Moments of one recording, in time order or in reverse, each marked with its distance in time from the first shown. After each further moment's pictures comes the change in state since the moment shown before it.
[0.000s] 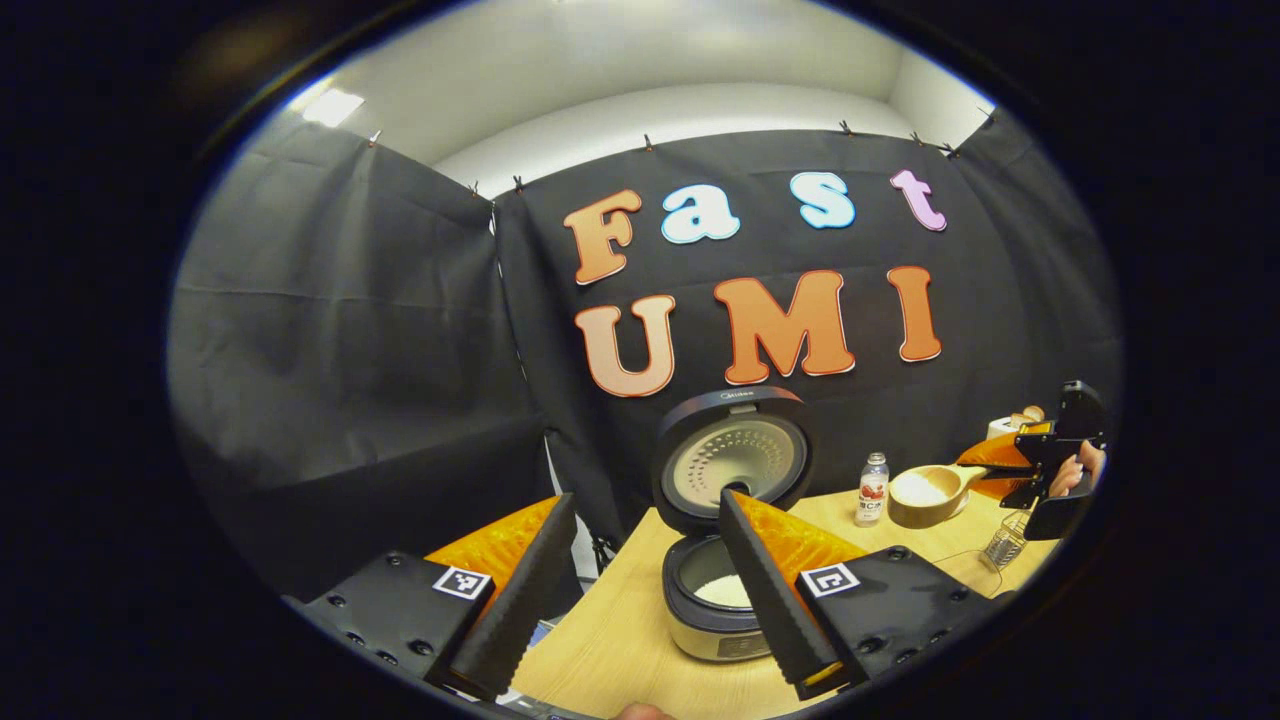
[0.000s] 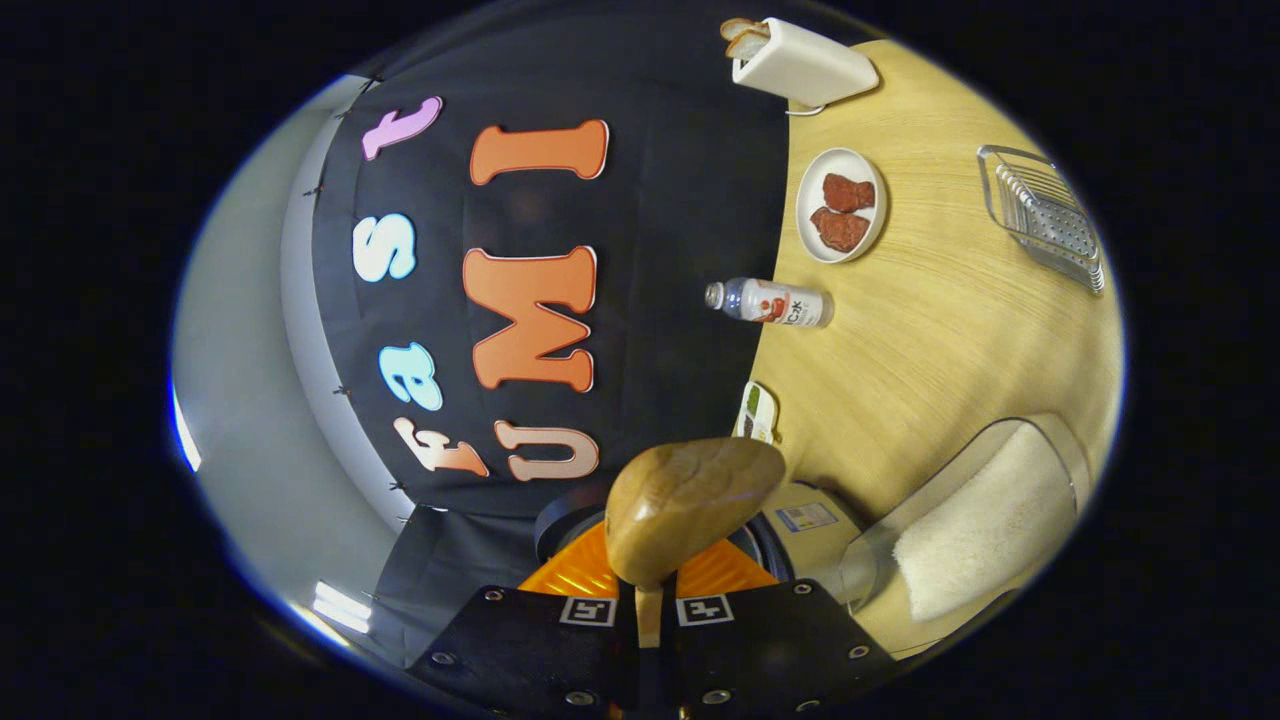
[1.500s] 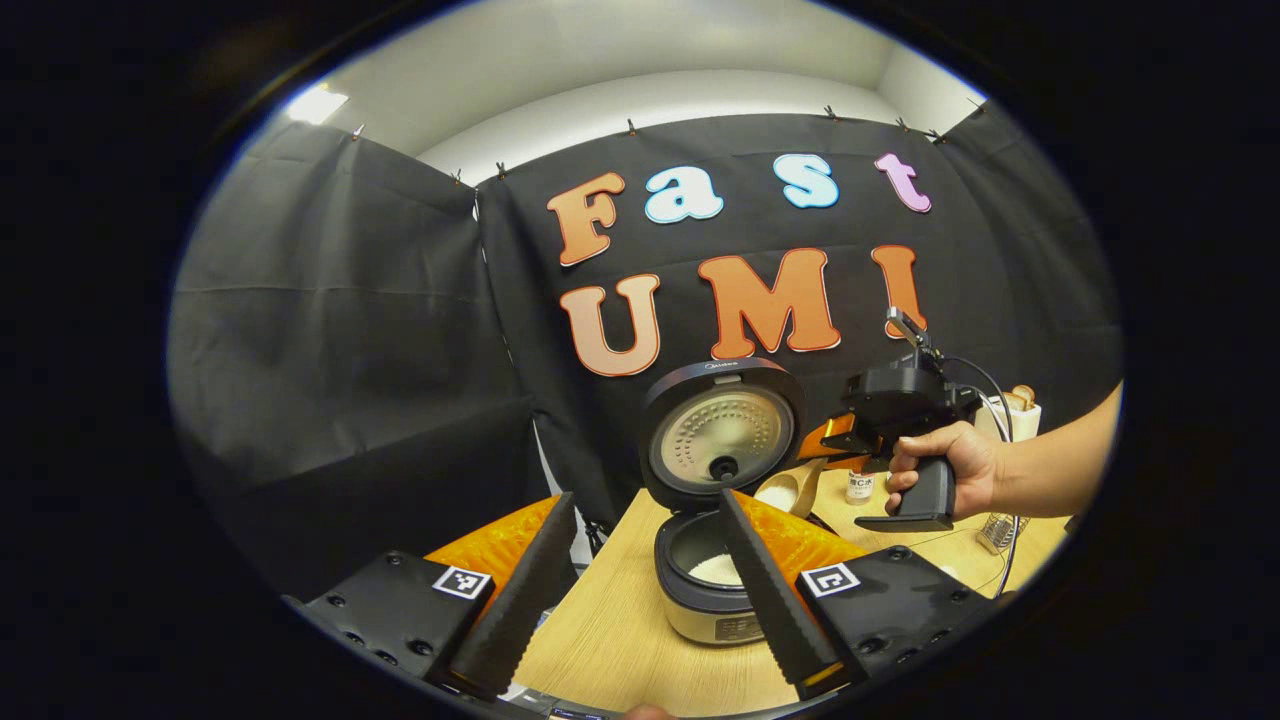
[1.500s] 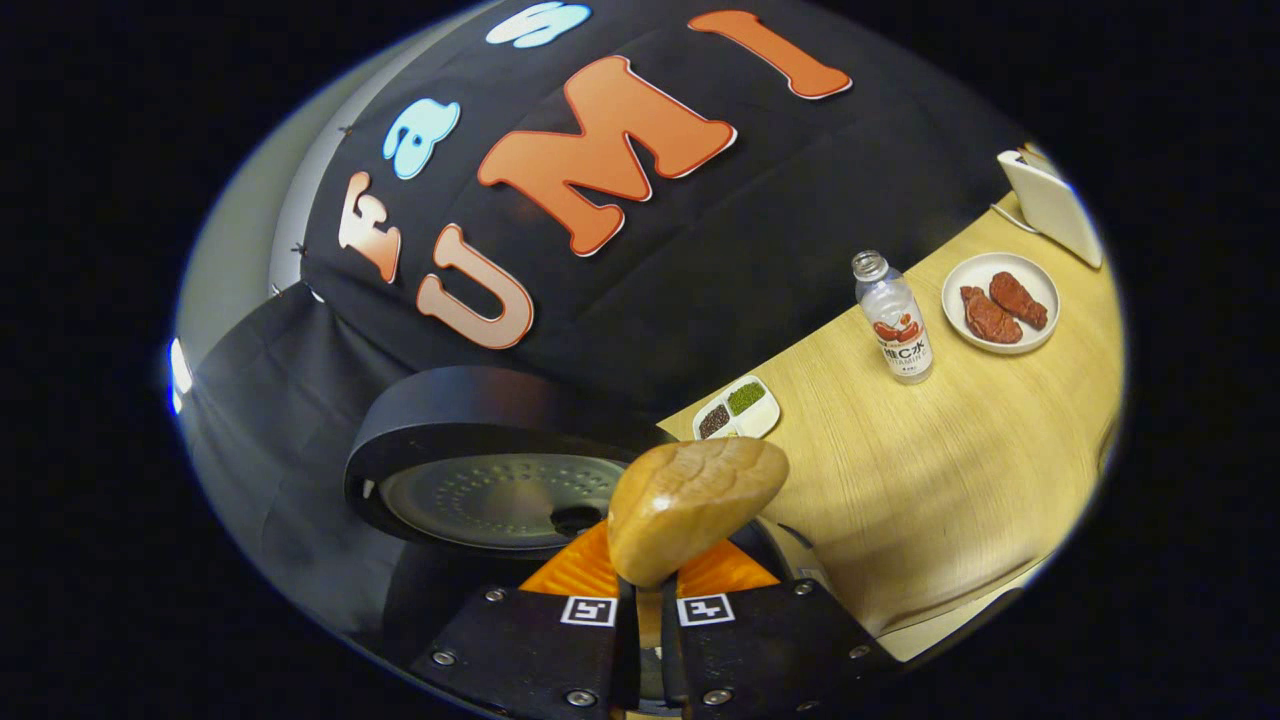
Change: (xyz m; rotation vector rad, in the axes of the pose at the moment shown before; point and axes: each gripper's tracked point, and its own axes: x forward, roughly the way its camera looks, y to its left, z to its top) left arm -0.003 -0.016 -0.028 0.016 0.065 -0.051; right arm 0.144 -0.014 -0.079 -0.737 0.142 -0.248
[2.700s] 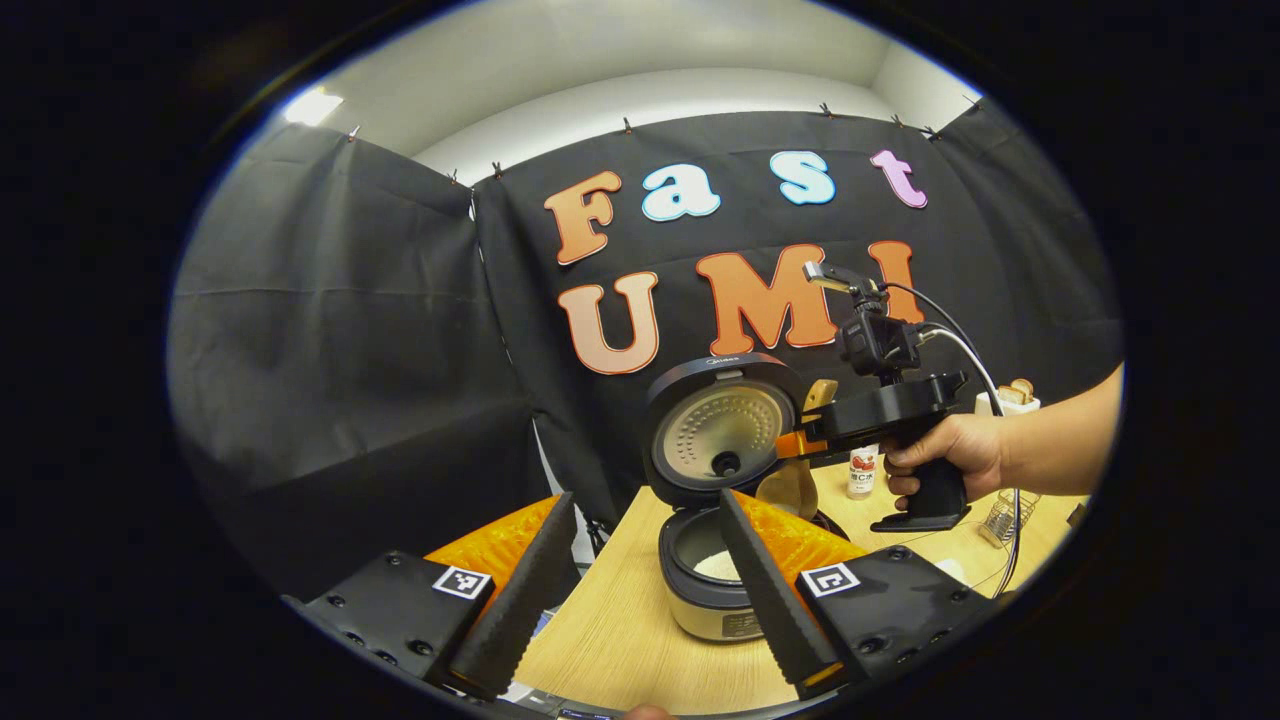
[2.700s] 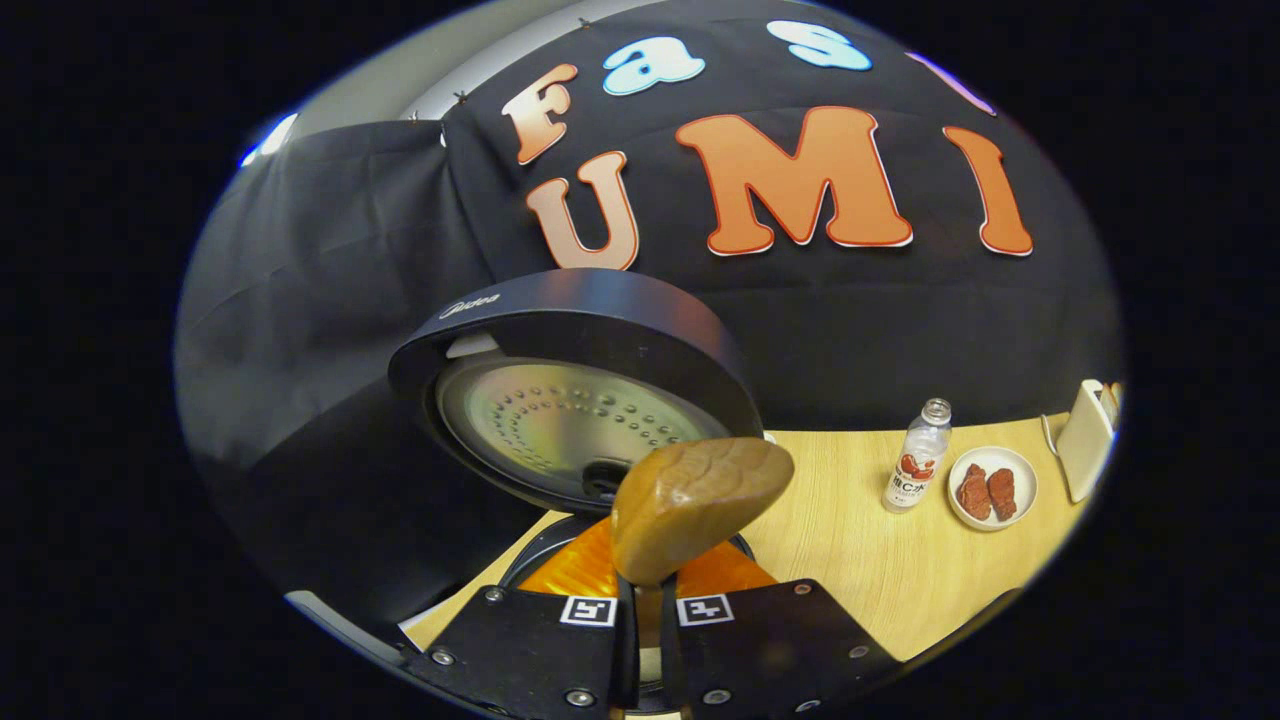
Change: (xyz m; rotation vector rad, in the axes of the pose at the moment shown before) left arm -0.003 0.008 -0.002 0.012 0.004 -0.001; right arm -0.010 0.046 -0.018 -0.590 -0.022 0.018
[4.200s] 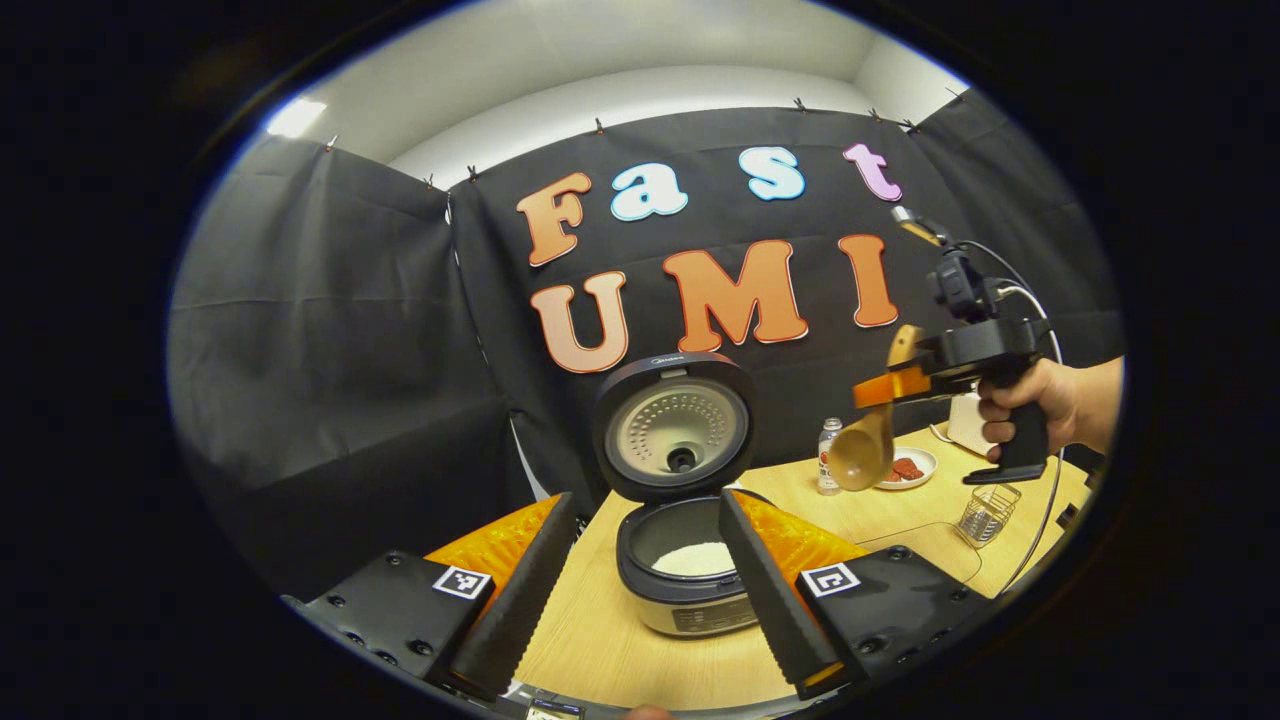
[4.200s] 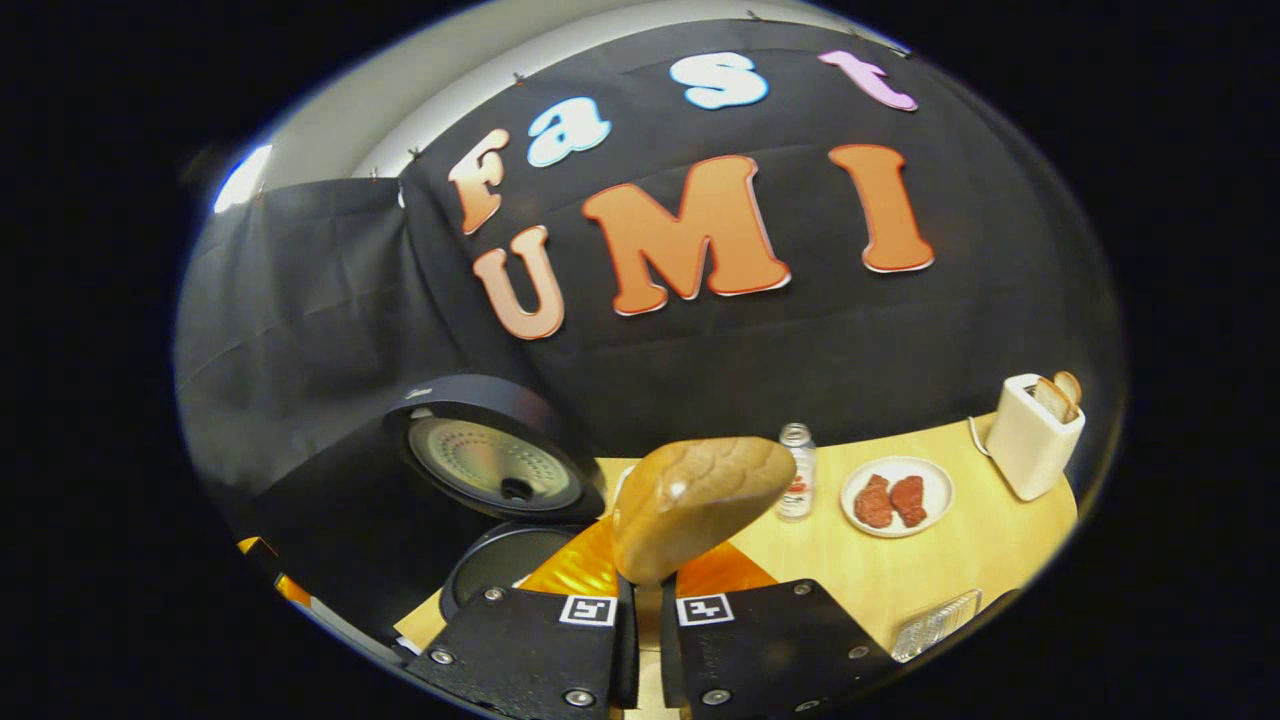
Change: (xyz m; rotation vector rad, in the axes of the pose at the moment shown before) left arm -0.017 -0.064 0.003 0.020 0.017 -0.058; right arm -0.132 -0.162 0.014 0.149 -0.114 -0.152
